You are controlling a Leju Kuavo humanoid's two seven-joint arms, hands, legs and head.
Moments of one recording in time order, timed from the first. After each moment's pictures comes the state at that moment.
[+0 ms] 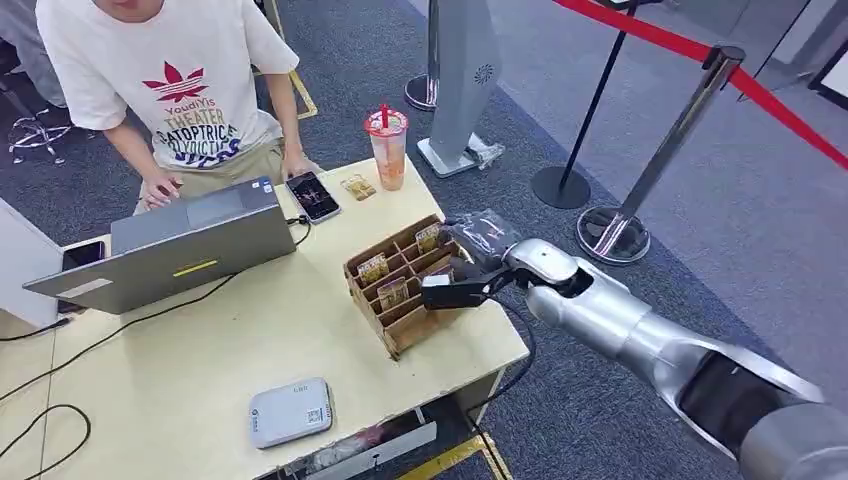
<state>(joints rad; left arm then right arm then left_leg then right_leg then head) -0.04 -0.19 1.21 -0.20 -0.57 0.17 -0.09 -0.43 -0.67 0.57 -1.29 0.70 0.02 -0.05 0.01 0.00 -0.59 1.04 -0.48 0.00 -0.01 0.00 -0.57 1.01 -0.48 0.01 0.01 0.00</state>
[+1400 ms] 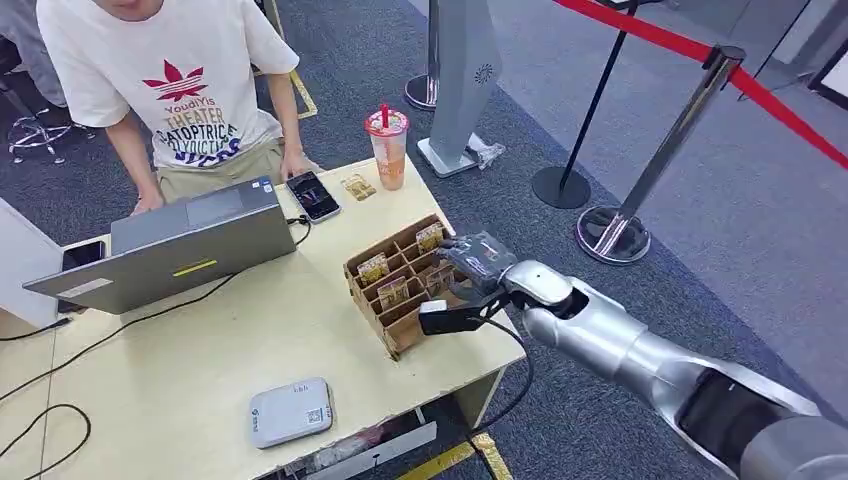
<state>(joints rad) -0.05 -0.22 1.22 -0.22 -0.57 0.18 -0.09 -0.35 -0.63 0.55 -1.29 0.76 0.02 -0.06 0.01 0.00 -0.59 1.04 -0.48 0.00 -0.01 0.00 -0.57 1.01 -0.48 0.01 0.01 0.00</state>
